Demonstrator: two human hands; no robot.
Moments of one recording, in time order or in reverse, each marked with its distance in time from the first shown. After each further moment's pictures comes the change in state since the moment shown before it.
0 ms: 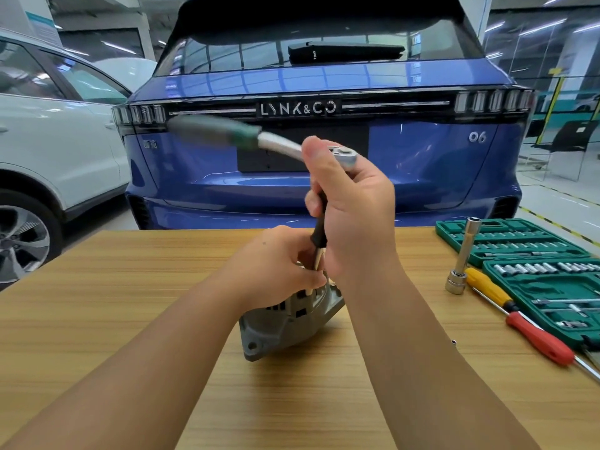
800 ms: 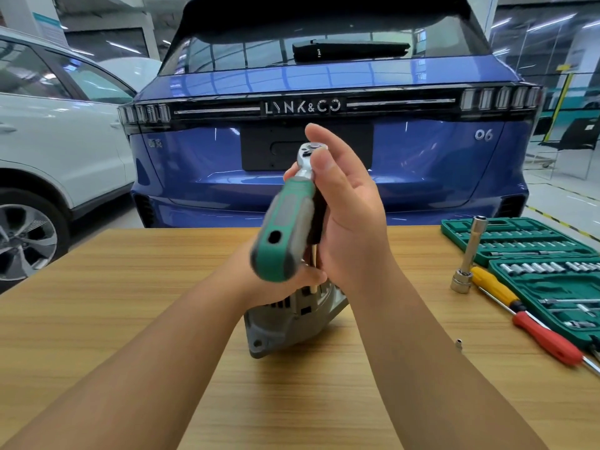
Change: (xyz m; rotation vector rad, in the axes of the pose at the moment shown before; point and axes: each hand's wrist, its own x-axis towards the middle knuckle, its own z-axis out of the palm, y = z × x) left_hand 0.005 -0.017 0.005 -0.086 0.055 -0.023; right_hand -0.006 0.000 0.002 0.074 -0.221 0.009
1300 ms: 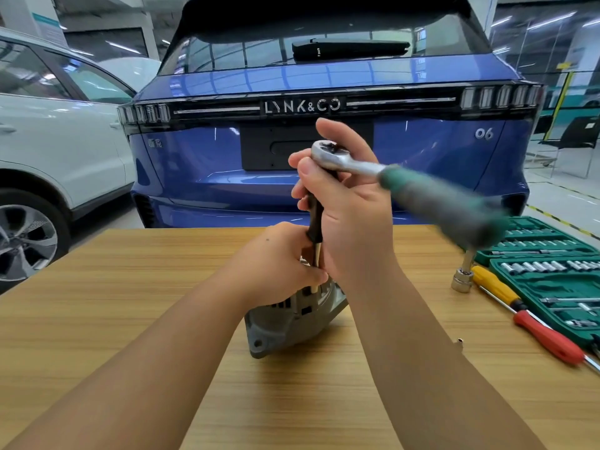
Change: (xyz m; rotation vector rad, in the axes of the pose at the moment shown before) left_hand -0.011 0.024 -0.011 0.026 -0.072 0.026; right_hand 0.002 0.005 -0.001 -0.093 0.049 -0.183
